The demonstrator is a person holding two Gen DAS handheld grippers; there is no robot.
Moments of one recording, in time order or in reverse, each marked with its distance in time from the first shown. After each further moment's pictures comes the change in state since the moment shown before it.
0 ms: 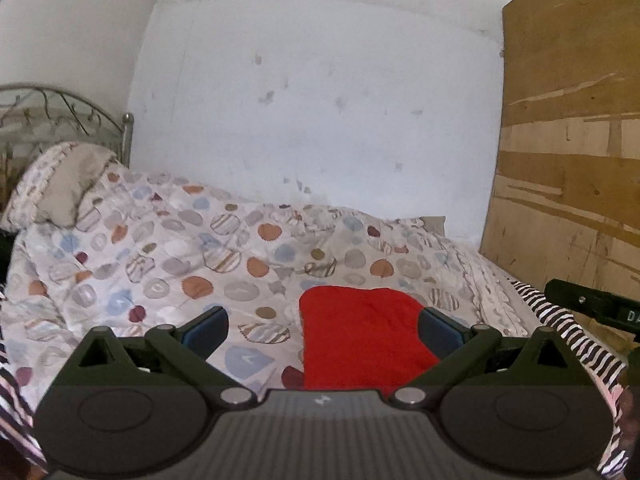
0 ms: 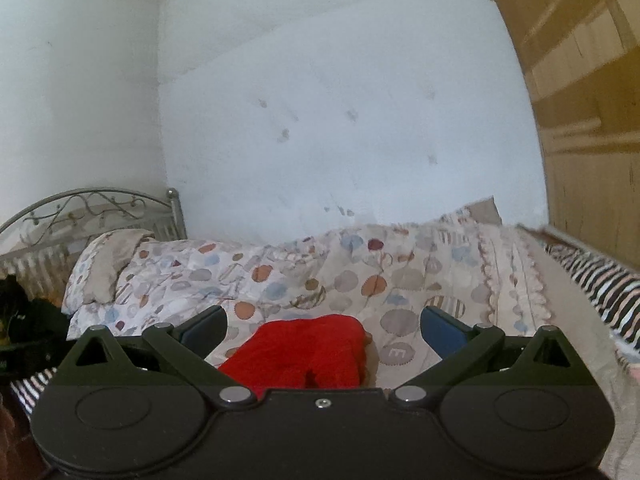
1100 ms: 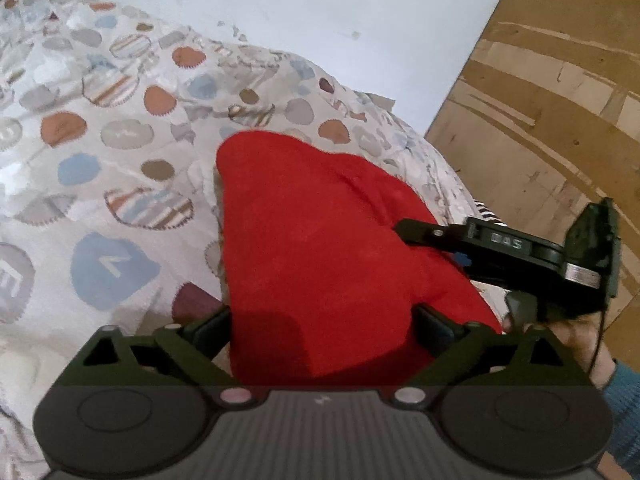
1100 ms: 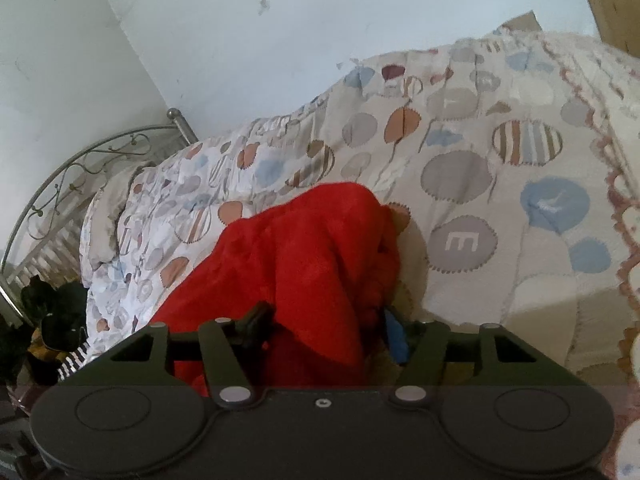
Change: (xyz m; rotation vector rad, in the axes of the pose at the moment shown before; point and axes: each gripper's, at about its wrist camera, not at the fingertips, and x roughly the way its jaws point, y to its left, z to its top) left arm 0.218 0.025 -0.058 -0.157 0.418 -0.312; right arm 0.248 -0.070 -0.065 0.265 0.418 0.162
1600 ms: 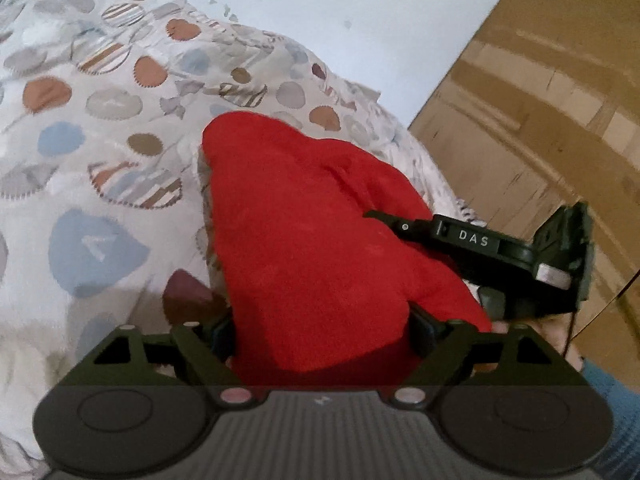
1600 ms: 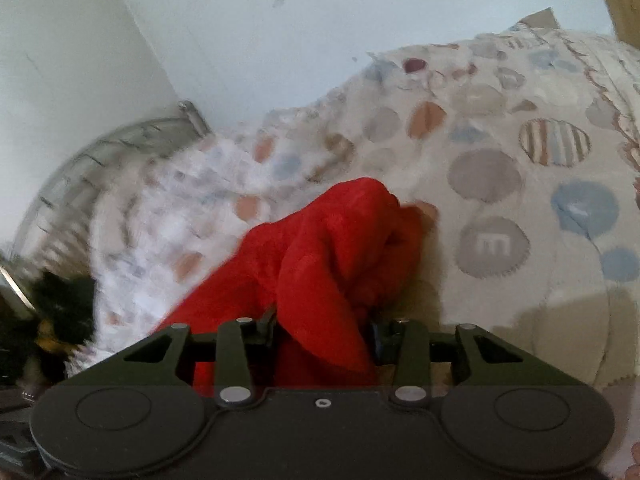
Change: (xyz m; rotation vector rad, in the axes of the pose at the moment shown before) left arm 0.014 0.029 -0.006 -0.068 0.035 -0.130; right arm 0.027 0.003 -0.002 -0.007 0.019 0.035
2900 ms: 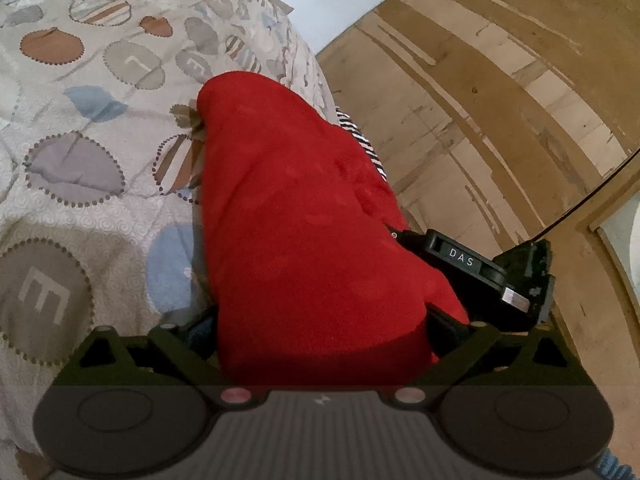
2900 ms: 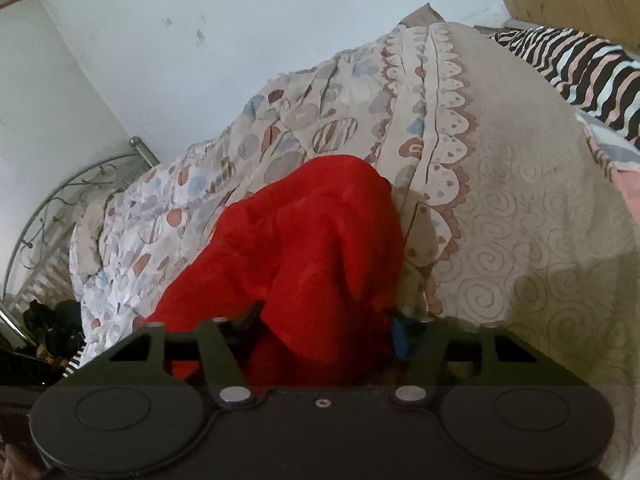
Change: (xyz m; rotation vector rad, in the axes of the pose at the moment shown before) left arm 0.073 -0.138 -0.089 -0.095 0.206 -0.302; right arm -0.208 -0.133 -0.060 0.158 -0.011 -0.110
